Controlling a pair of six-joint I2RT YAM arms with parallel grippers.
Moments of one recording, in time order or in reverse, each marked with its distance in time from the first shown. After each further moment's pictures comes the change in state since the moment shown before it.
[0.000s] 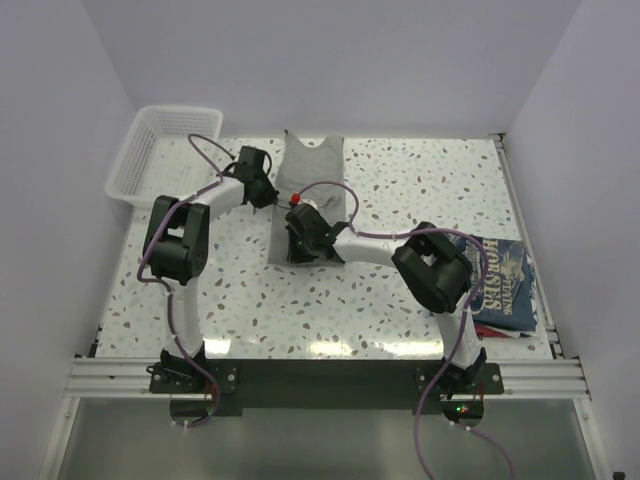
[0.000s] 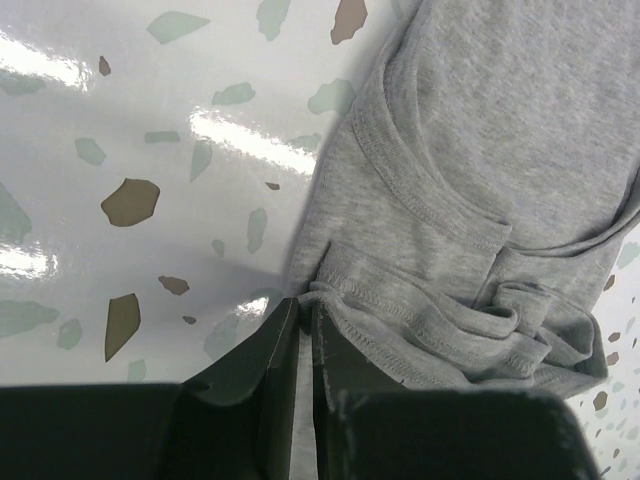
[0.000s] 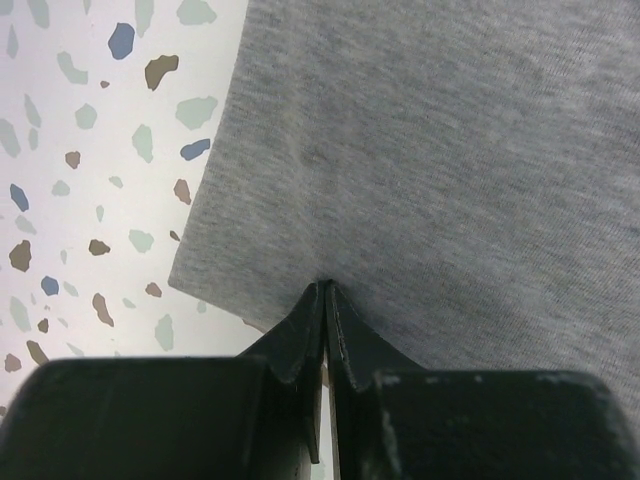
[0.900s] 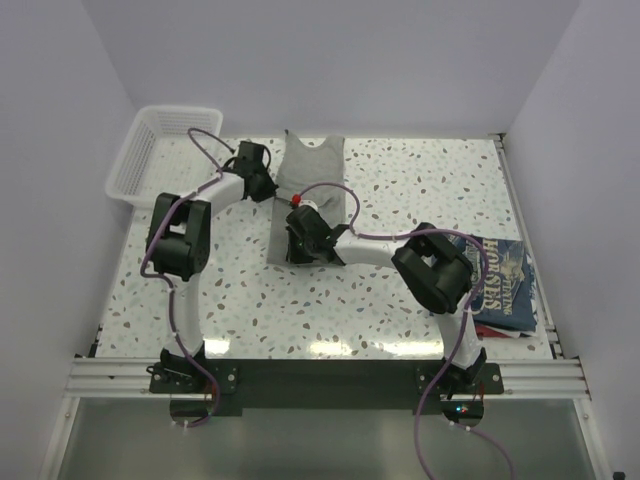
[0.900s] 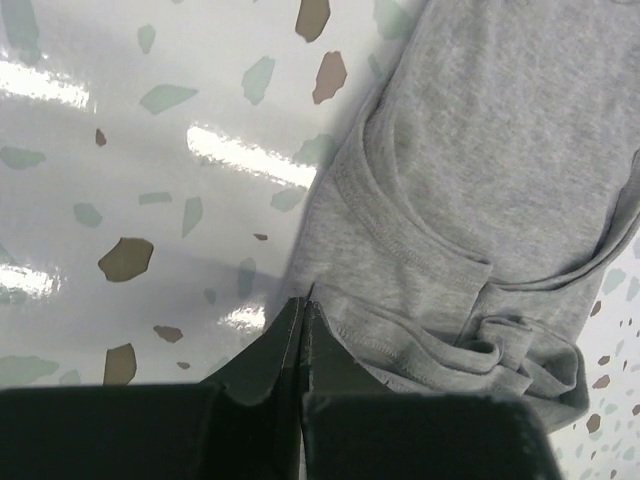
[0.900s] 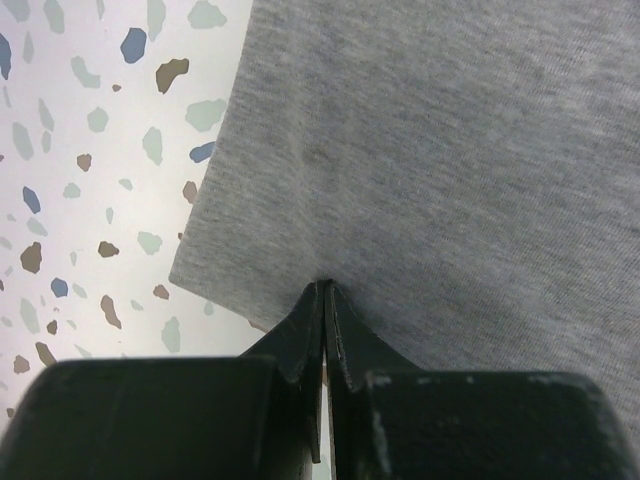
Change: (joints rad) left arm 0.014 0.040 0.063 0.006 -0.003 0.021; right arm 0.005 -0.005 -0.027 0.046 0.000 0.010
